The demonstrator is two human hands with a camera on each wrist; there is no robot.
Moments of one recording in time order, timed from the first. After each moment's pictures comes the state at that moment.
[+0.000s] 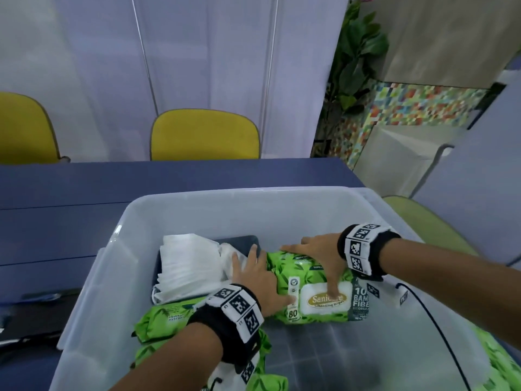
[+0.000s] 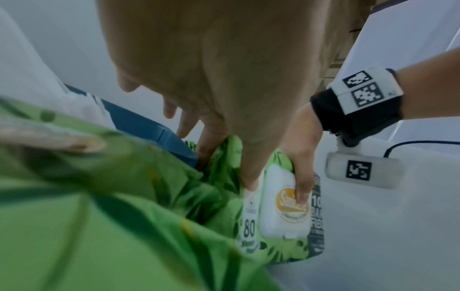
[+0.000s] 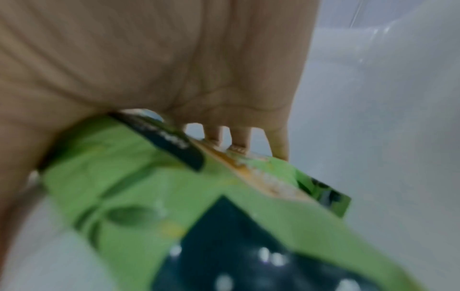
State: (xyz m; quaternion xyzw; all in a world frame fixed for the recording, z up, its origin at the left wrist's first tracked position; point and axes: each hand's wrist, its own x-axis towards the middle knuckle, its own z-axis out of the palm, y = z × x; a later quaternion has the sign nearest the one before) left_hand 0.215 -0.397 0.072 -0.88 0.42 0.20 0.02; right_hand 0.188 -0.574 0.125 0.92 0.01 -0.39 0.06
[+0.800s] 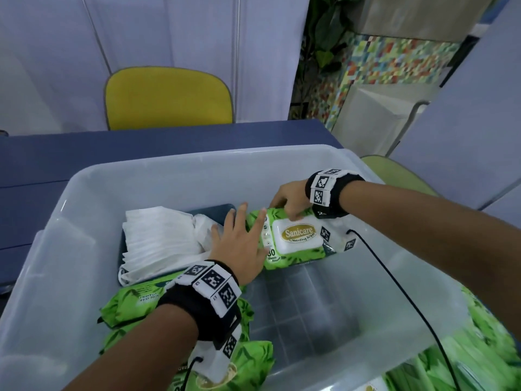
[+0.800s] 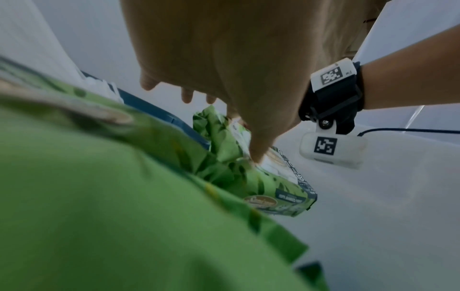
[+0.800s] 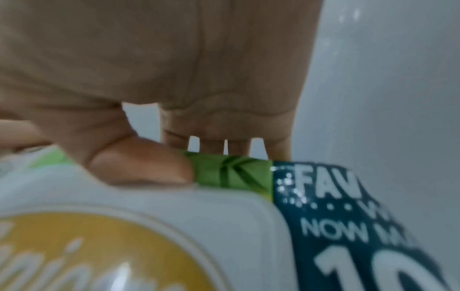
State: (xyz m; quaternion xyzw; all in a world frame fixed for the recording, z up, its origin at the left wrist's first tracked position) left_hand 0.215 -0.399 0.062 -0.89 0.43 0.10 -0.07; right_hand 0.223 -0.584 0.120 0.92 -0.10 -0.36 -0.08
